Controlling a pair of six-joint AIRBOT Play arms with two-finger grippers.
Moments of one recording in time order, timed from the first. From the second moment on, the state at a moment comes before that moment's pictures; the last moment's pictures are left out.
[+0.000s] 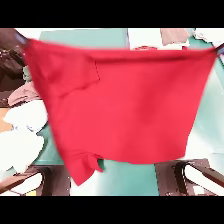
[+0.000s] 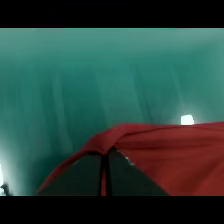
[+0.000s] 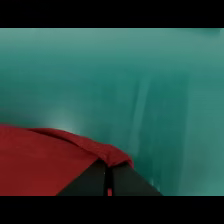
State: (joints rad) left arm 0.04 -1.20 1.65 1.11 -1.24 -1.47; right arm -0.24 -1.12 1.59 -1.25 1.44 1.40
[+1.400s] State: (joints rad) left arm 0.05 -1.51 1.34 1.23 -1.23 -1.46; right arm -0.16 -1.41 1.28 -1.23 1.29 1.41
